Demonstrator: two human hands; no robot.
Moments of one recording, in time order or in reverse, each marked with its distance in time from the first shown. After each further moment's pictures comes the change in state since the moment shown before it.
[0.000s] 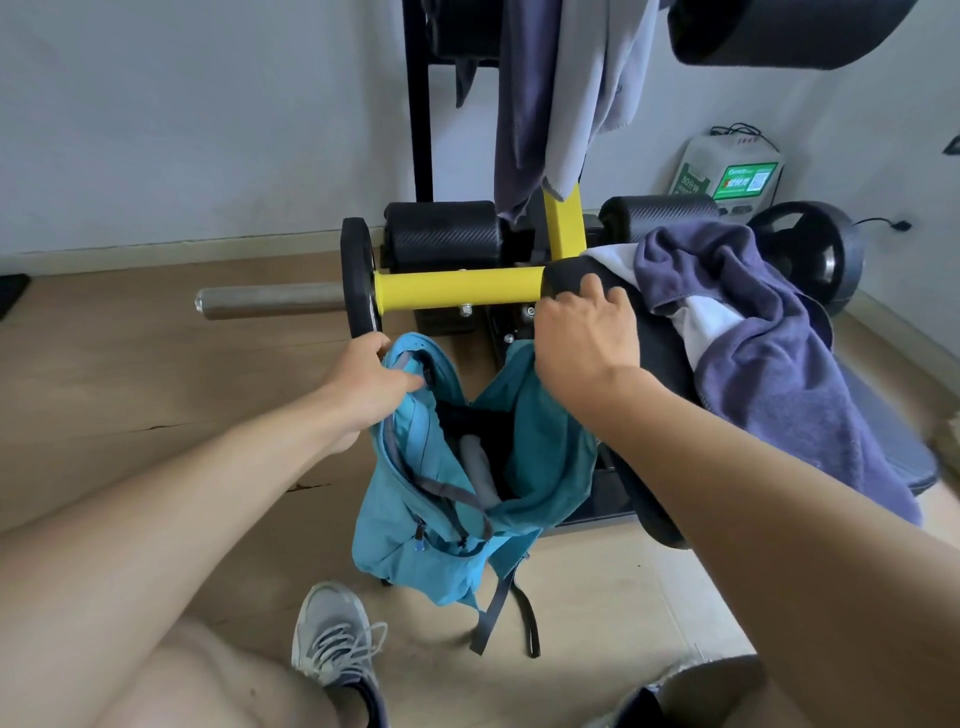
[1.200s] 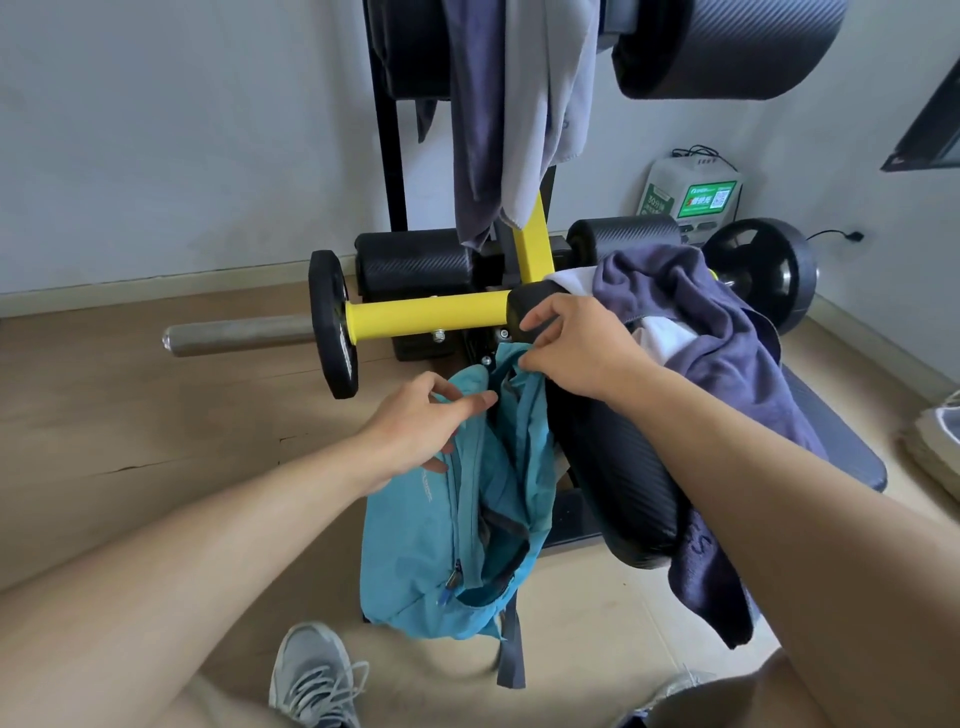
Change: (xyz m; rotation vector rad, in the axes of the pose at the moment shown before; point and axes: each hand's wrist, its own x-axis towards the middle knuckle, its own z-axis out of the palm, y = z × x) left_hand -0.043 0.044 0.050 0.051 -0.219 0.107; right_hand 0.003 0.054 0.001 0.993 -0.144 0.200
